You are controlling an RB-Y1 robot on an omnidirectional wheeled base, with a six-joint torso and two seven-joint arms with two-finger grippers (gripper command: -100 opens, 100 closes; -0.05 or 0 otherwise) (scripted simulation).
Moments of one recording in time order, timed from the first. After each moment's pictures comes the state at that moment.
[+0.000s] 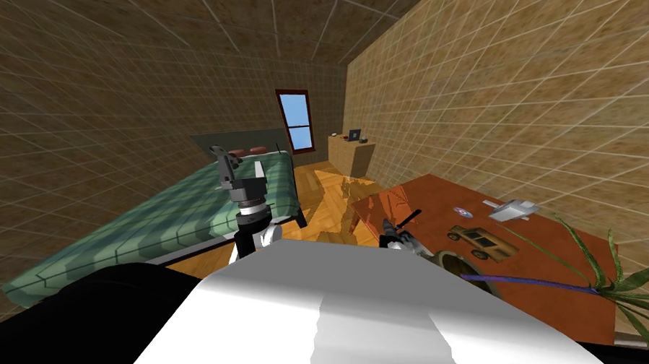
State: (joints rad) left arm 0.47 0.00 0.06 -2.40 0.06 -0.62 0.08; right arm 0.31 -0.23 0.12 -1.53 0.93 0.58 -0.53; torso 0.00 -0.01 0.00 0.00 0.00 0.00
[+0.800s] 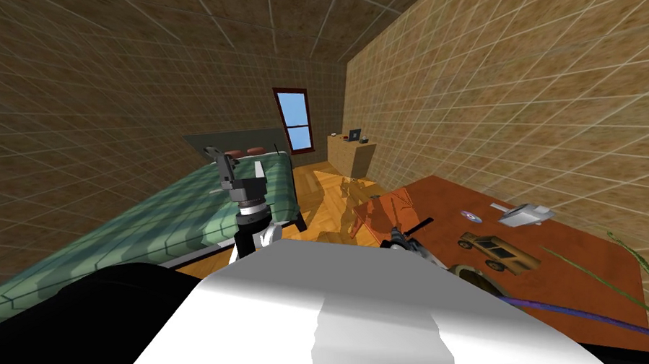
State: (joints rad) left arm 0.47 0.00 0.06 -2.40 0.06 -0.62 0.08; right arm 0.29 -0.25 0.14 -1.41 1.04 0.77 -0.59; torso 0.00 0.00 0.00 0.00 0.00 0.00
